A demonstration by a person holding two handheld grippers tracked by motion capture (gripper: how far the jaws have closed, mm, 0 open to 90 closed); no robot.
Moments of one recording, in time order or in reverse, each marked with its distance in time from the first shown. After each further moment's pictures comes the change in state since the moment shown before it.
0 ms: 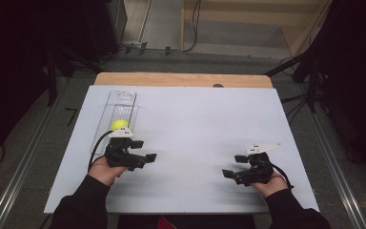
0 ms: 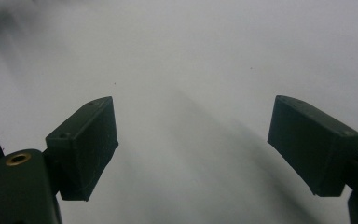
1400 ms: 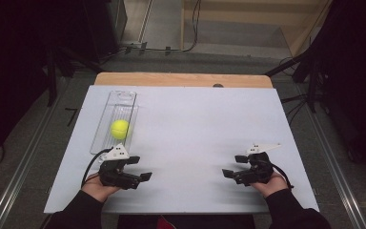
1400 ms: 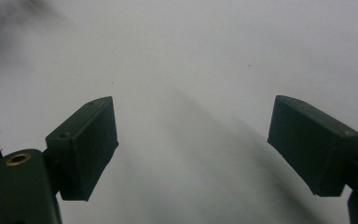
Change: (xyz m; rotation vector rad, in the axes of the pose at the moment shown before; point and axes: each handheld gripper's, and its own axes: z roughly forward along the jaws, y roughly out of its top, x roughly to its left) left arm -0.016 -0.044 -0.011 0.006 -0.014 0.076; right arm -0.002 0.000 0.001 0.005 -0.003 0.005
